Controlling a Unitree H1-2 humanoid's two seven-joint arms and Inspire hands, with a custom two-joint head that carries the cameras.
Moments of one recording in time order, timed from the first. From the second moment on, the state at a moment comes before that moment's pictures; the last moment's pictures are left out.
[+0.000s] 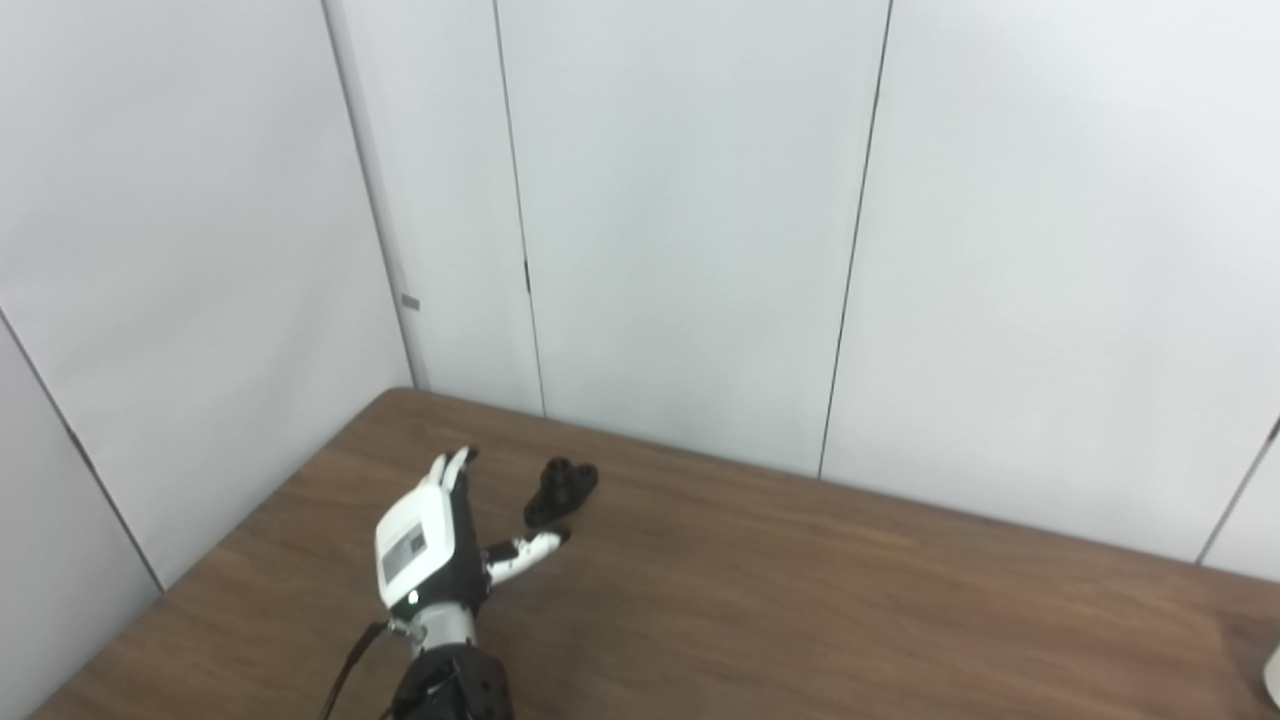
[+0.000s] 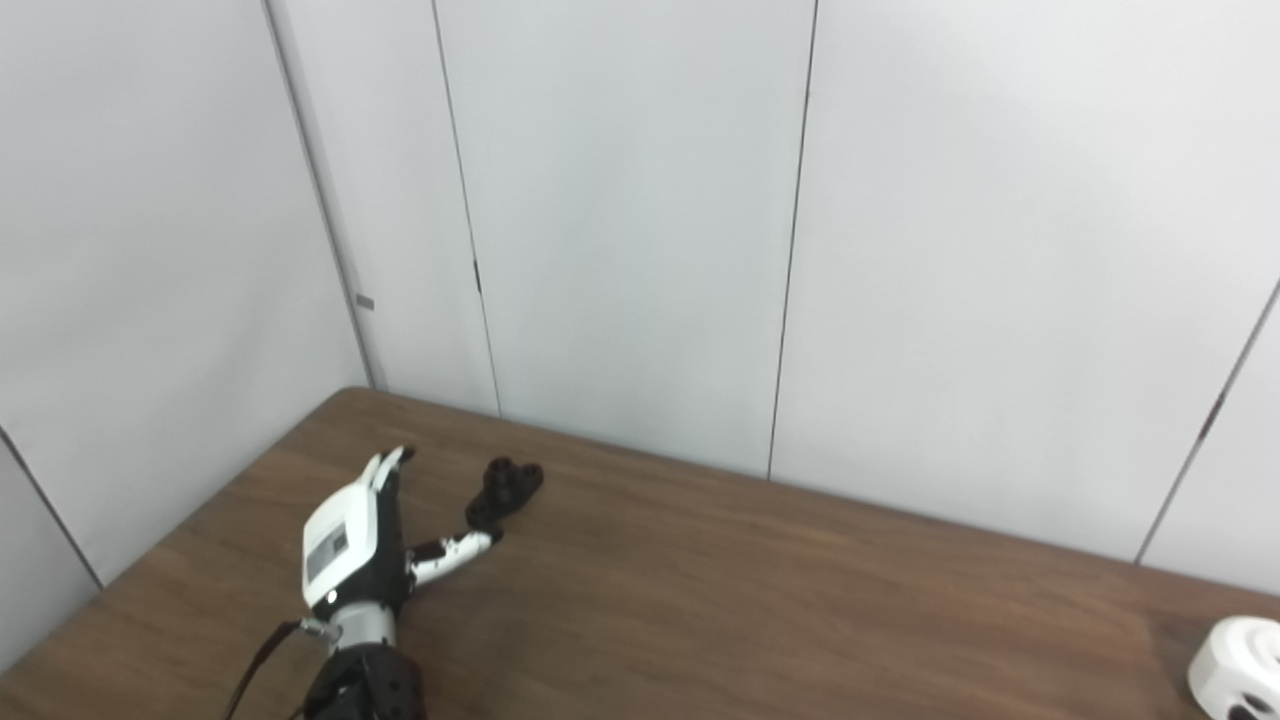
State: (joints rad) left arm -0.23 0.12 0.25 -0.02 0.88 0.47 0.18; right arm -0.01 -0.22 -0.15 -0.05 0.05 0.01 0.03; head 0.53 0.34
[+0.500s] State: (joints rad) left arm -0.32 0.13 0.32 0.18 0.86 0.46 0.17; right arm -0.01 -0.22 -0.15 -0.04 0.05 0.01 0.03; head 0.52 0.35
